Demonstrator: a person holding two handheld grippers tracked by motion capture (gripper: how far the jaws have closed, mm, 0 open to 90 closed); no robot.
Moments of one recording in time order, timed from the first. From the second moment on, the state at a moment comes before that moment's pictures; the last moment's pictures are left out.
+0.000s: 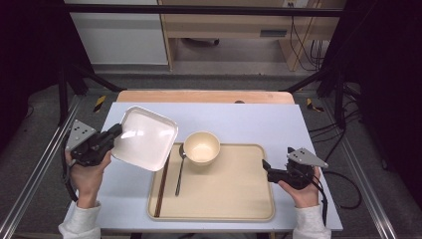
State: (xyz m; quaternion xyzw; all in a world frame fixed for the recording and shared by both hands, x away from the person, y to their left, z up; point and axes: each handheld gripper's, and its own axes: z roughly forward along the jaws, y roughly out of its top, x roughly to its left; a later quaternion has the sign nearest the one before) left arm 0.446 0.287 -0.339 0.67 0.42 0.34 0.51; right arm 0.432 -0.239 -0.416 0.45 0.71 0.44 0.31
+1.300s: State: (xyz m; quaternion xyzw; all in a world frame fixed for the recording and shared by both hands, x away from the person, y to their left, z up) left arm 0.435 0.166 -0.358 0.76 0.33 0.28 0.48; right arm 0.428 -0.244 -0.408 0.45 0.70 0.46 0.32
